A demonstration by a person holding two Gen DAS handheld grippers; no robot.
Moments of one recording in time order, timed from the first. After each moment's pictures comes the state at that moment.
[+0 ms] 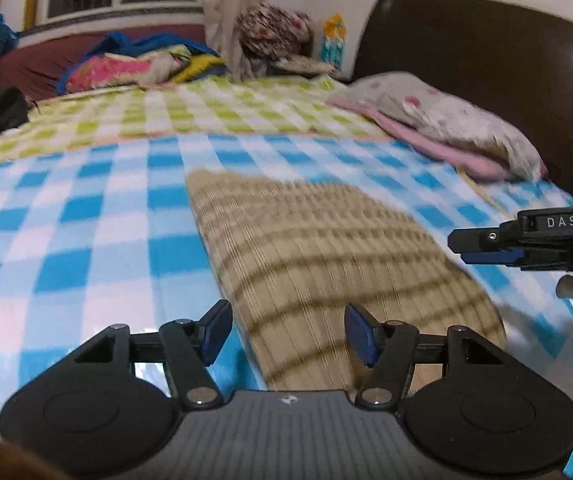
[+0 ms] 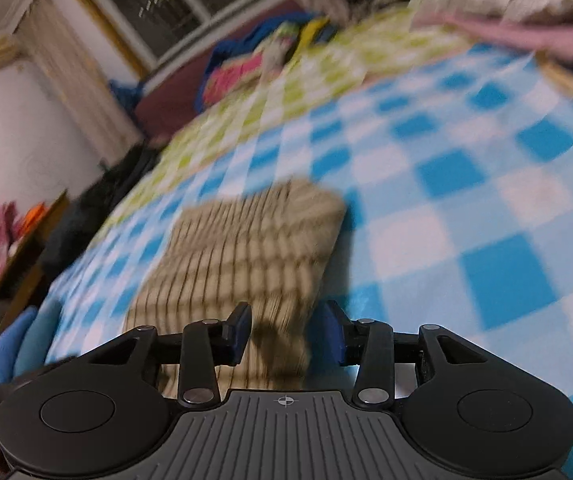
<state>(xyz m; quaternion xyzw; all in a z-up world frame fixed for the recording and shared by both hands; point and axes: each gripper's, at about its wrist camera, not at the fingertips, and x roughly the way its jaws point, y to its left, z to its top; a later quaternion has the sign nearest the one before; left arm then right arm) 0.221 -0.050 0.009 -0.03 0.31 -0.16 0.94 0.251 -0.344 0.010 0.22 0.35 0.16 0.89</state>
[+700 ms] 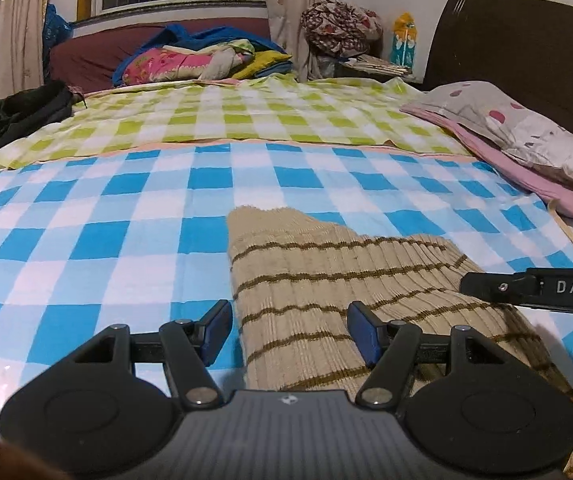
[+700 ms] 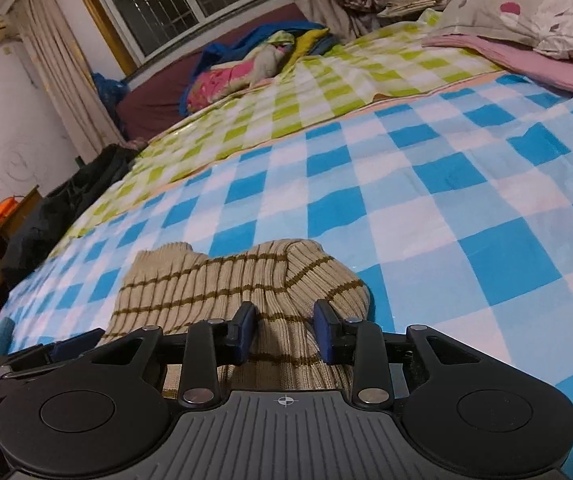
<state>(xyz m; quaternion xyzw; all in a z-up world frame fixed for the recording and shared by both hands) 0.311 -0.065 -0.003 -0.03 0.33 -0.06 0.94 0.343 -0.303 -0.008 0.17 0.36 0.14 0.91</state>
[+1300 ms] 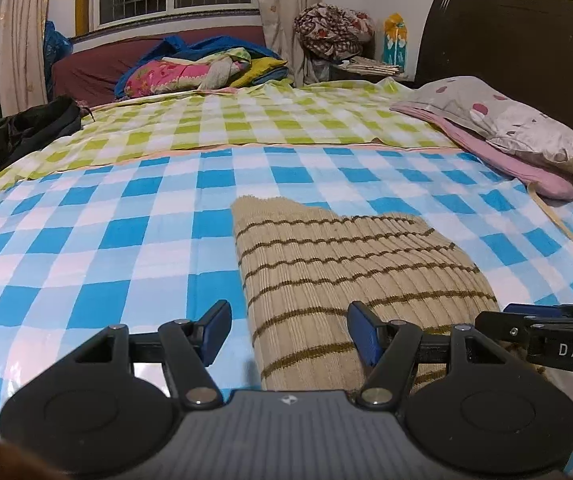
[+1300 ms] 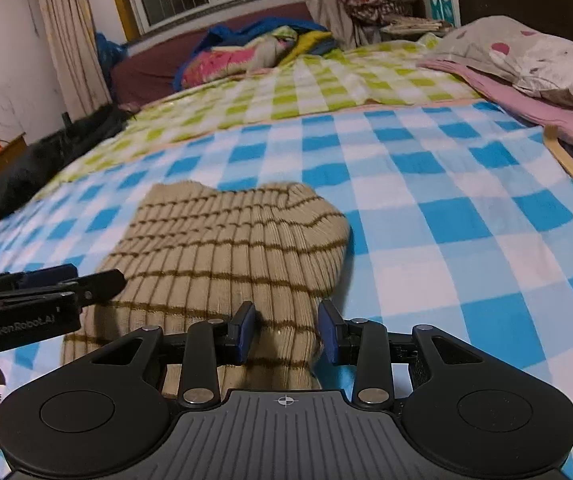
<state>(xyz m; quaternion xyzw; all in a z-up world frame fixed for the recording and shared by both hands) 0.259 -0.072 0.015 -0.01 0.32 -0.05 0.94 0.265 -0.287 0.009 0.08 0.36 0.11 0.92</state>
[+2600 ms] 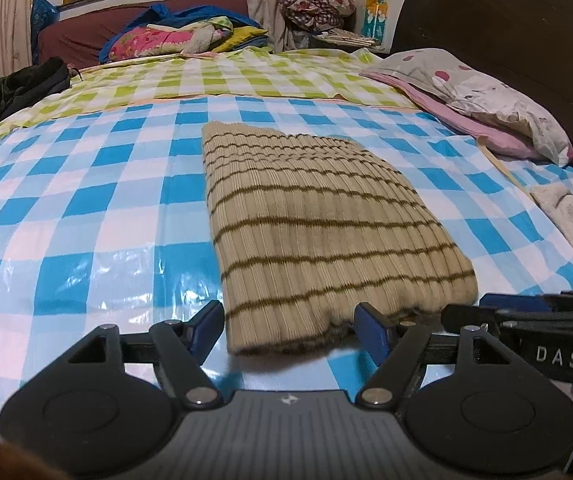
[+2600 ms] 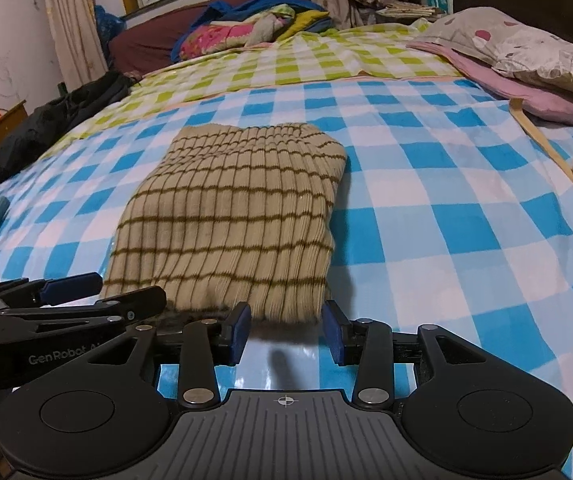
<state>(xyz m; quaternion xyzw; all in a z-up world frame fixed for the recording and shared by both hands) 0.161 -0.087 0.003 -0.03 0.37 -0.09 0.93 0.163 -0.275 0.019 0.05 0.40 0.10 0.91</state>
